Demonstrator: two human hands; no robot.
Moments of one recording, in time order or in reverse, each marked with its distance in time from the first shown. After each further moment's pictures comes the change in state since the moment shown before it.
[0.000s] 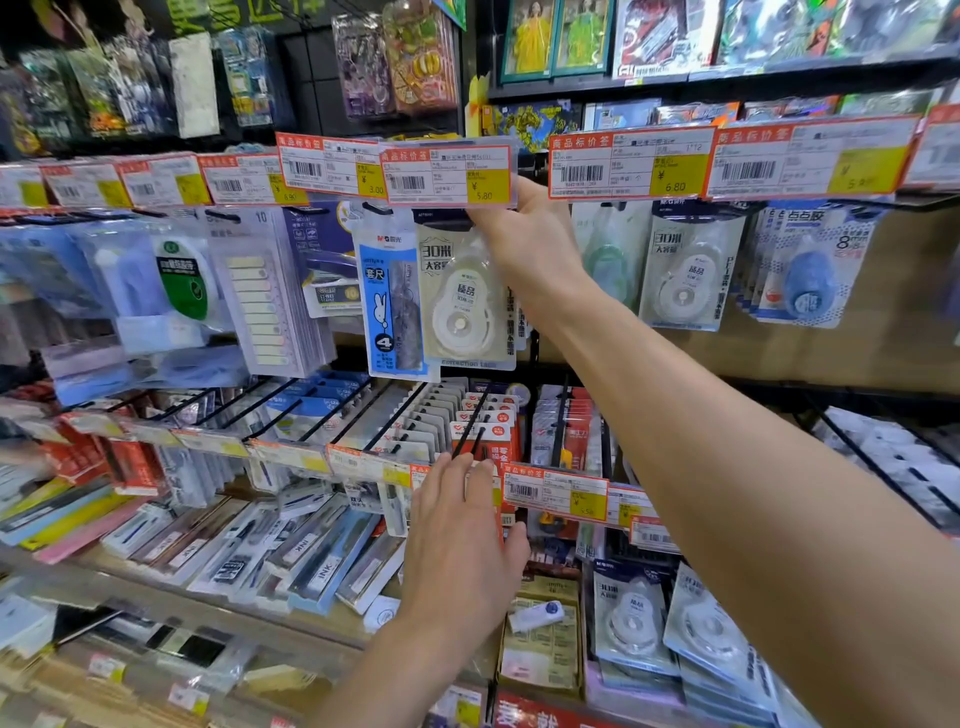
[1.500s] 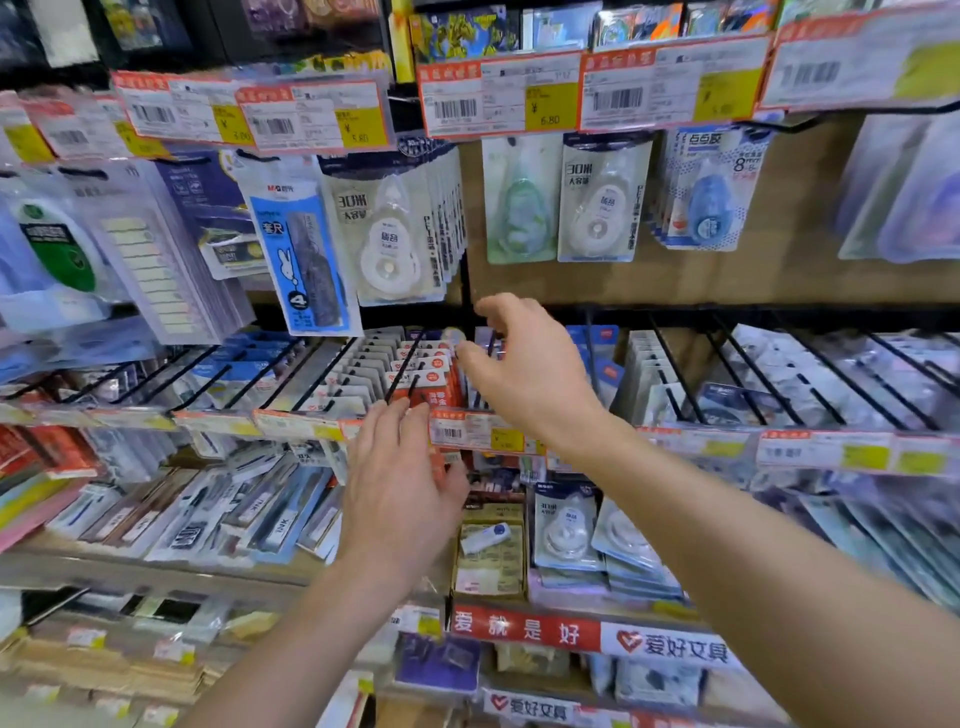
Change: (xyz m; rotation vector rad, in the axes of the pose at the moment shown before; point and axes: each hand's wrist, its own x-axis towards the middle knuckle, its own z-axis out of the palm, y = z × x) left_hand 0.005 0.015 -0.009 0.000 -0.029 -0.053; right_hand -0.126 0.053 -0.073 -0.633 -0.086 0.083
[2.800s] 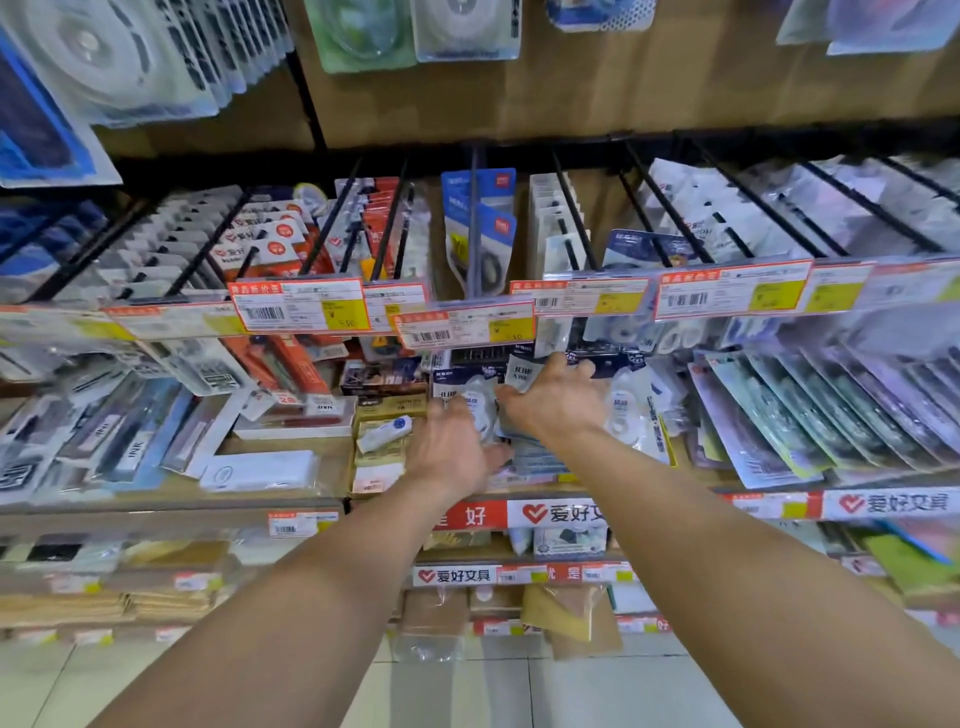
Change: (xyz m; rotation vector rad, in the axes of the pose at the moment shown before) left_hand -0.029 0.069 0.206 0.007 -0.675 -0.105; right_hand -0.095 0.220 0.043 -0.431 -0.306 0.776
